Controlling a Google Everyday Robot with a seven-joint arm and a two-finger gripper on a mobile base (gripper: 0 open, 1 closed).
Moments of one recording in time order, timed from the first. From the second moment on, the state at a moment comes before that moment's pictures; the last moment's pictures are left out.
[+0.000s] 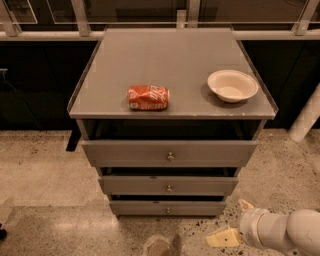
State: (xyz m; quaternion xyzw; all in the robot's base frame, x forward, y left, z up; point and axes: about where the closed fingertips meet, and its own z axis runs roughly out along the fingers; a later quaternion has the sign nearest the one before) arm 0.389 -0.207 0.571 -0.29 0.89 0.16 0.32
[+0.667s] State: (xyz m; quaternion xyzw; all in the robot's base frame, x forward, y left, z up) arm 0.398 -0.215 0.513 -0.19 0.89 0.18 0.37
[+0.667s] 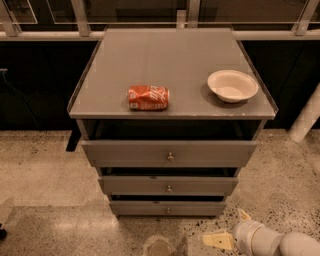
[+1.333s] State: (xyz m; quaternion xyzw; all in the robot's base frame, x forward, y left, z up) arm 0.451 -0.207 0.458 -0.15 0.88 0.21 0.40
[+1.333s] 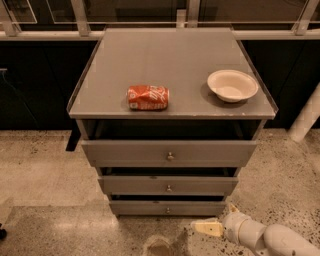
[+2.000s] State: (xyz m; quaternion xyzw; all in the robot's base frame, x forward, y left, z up) arm 0.452 -0.205 0.454 -0.15 0.88 0.22 0.40
